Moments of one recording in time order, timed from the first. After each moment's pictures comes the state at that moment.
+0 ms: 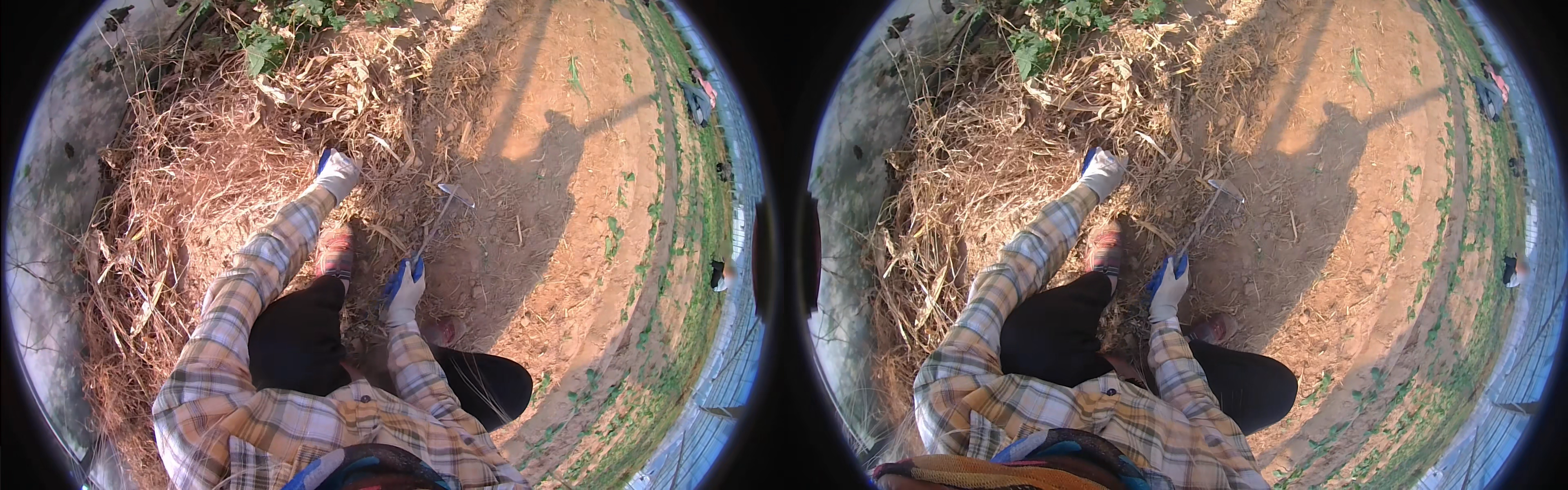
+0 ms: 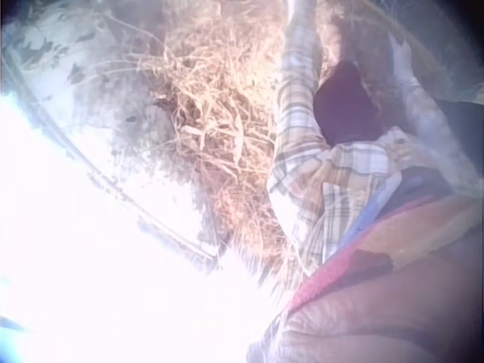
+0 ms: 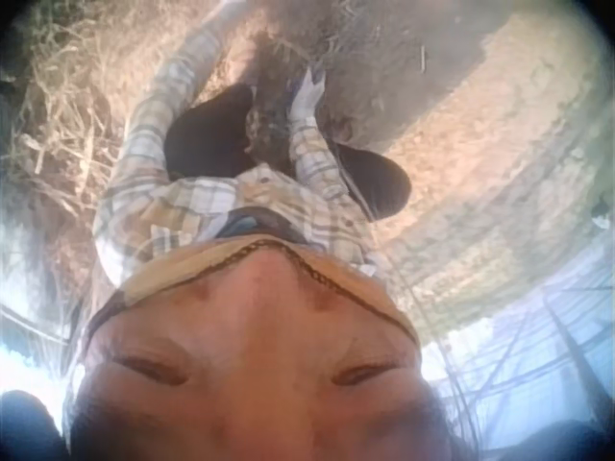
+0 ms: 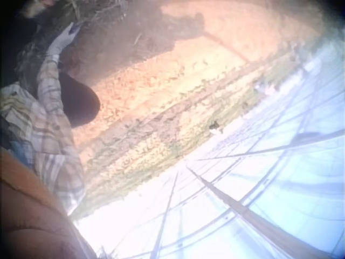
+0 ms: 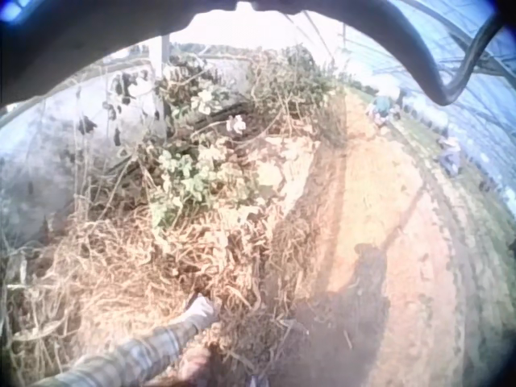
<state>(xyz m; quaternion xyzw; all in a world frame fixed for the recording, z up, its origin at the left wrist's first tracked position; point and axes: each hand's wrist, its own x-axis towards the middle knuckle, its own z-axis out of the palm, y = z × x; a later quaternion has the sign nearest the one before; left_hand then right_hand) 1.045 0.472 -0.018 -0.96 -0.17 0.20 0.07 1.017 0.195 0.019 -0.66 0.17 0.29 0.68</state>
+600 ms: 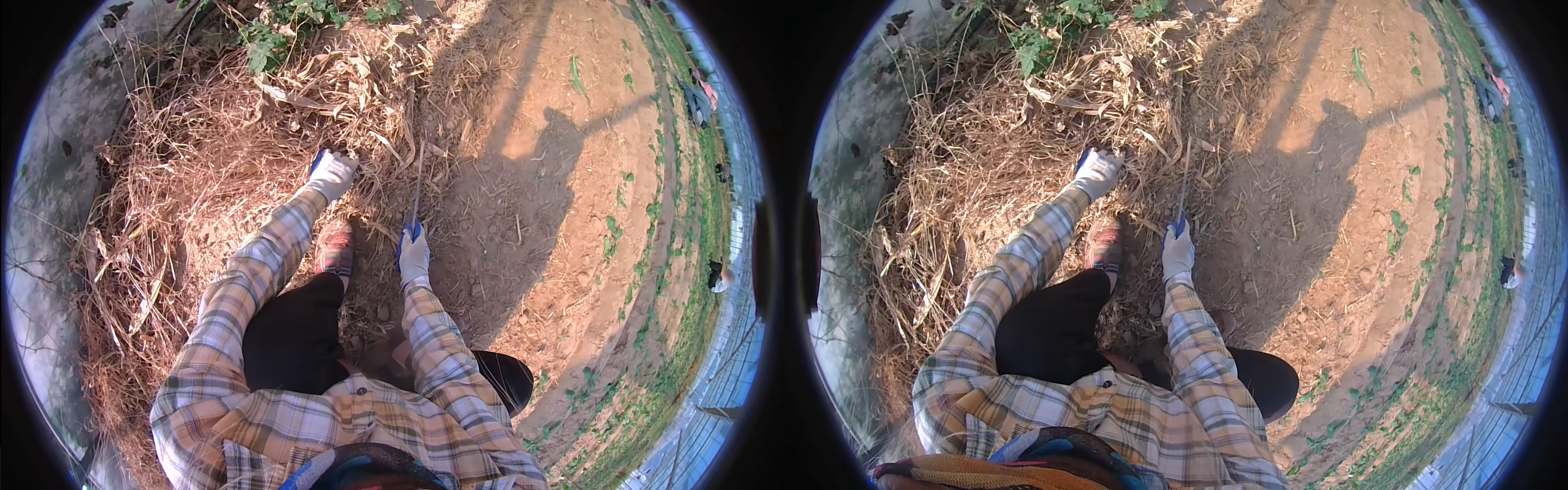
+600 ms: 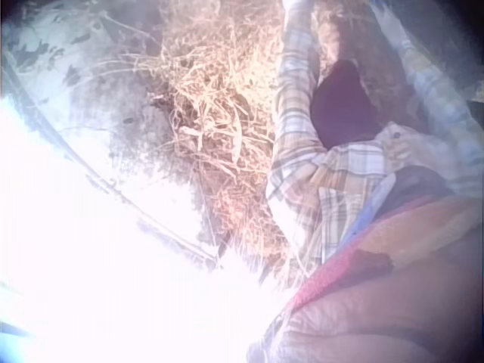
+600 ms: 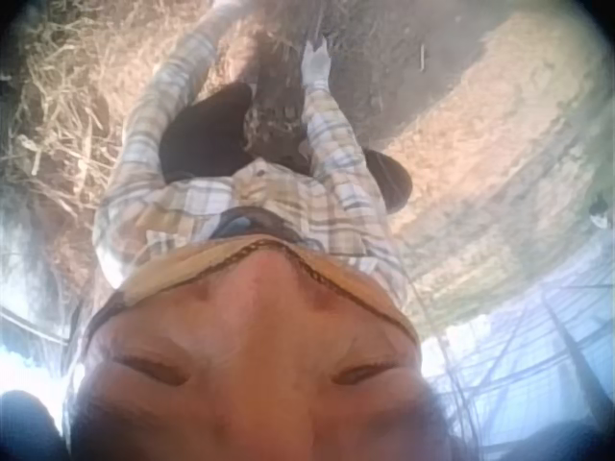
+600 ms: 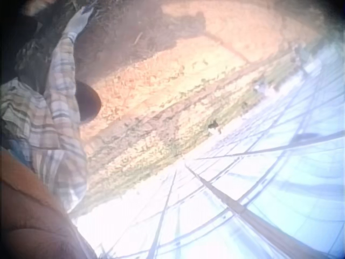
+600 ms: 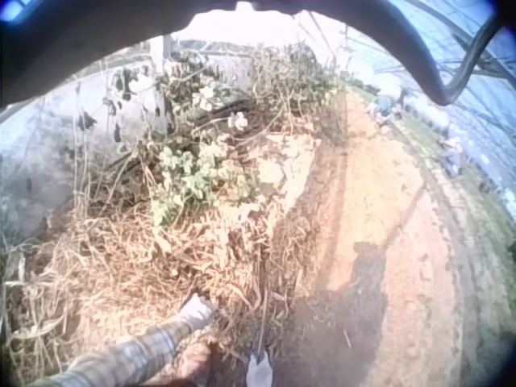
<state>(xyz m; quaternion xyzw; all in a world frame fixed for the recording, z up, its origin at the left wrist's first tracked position) 1.043 0.465 0.007 -0.96 -0.19 0.19 -0.06 1.086 0.207 -0.035 -0.88 -0.10 0.29 0.36</state>
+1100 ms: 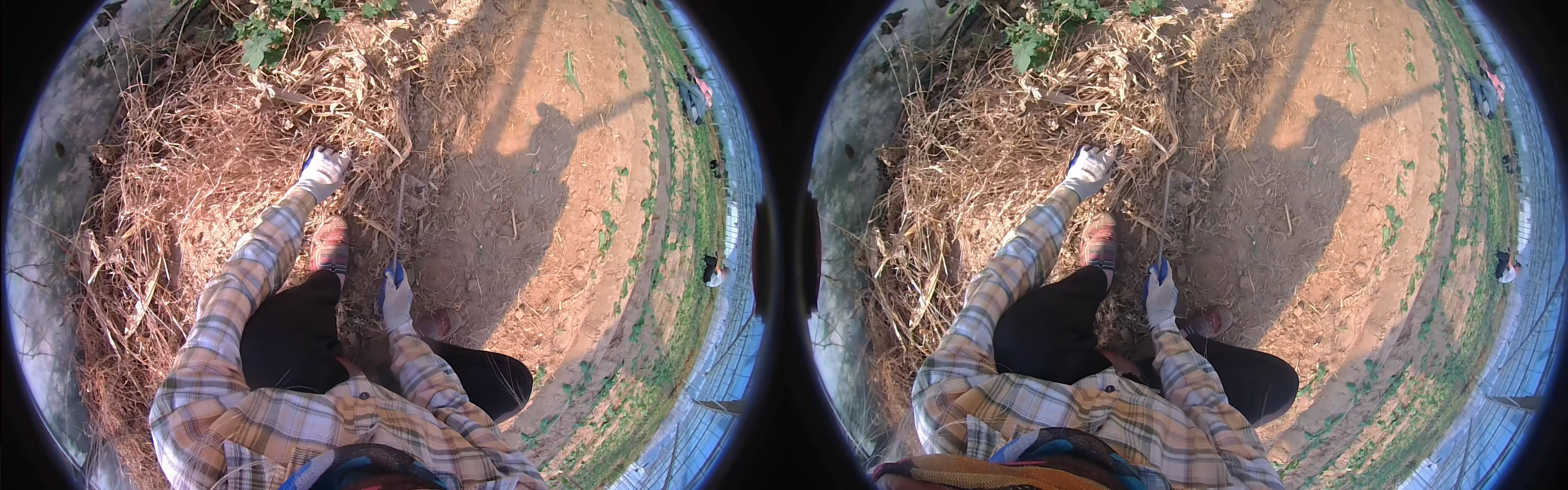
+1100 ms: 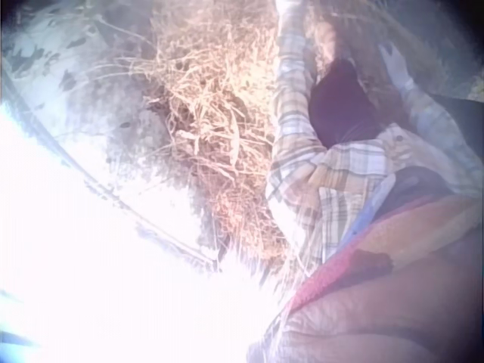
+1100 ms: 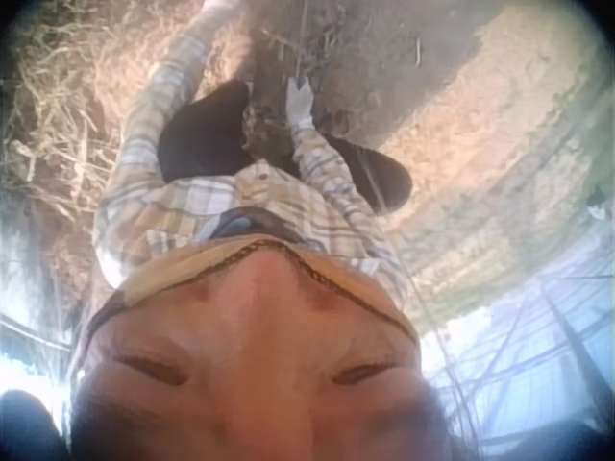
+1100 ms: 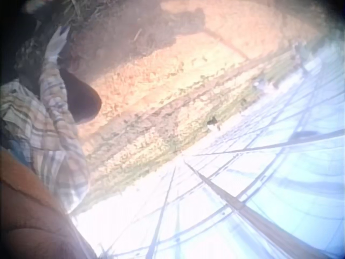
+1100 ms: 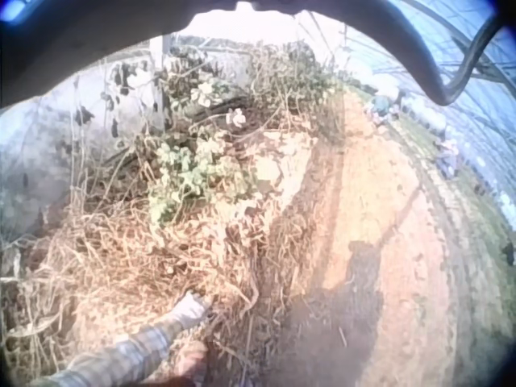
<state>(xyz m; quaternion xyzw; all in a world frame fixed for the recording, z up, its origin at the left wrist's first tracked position) 1.018 0.475 -0.013 -0.98 -0.15 0.09 -0.05 1.001 0.149 -0.010 -0.84 -0.06 0.32 0.44</state>
